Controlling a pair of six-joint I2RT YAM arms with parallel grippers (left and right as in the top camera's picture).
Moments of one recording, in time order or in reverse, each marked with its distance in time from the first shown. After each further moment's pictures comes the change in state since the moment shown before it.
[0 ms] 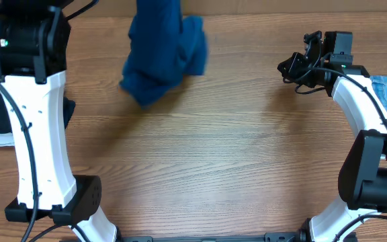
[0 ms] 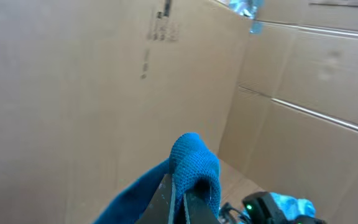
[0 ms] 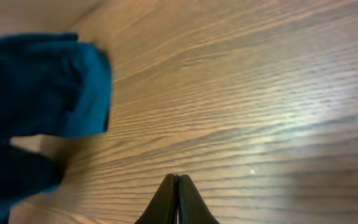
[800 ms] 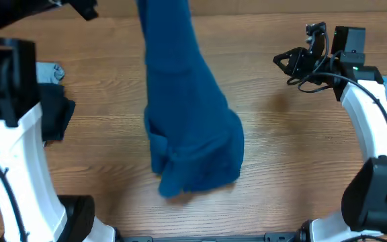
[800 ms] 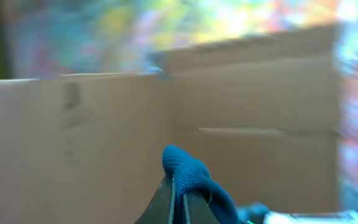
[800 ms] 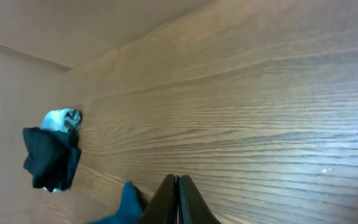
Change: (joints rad) left arm 0.044 -0.141 0.006 0.317 0.280 -0.142; right arm 0.002 -0.166 0.002 -0.063 -0.185 -0.031
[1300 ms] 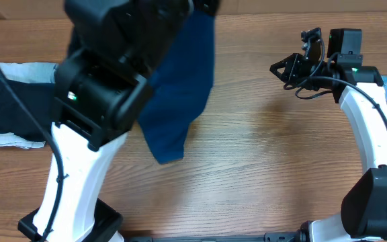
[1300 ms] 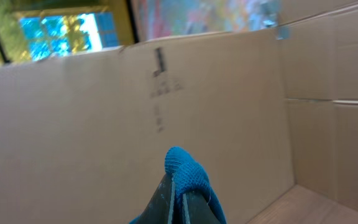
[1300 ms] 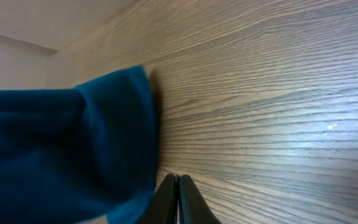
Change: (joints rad) left arm -0.592 0.047 -0.003 -0.283 -1.078 0.566; right arm 0.040 -0.027 0.005 -0.143 0.050 0.000
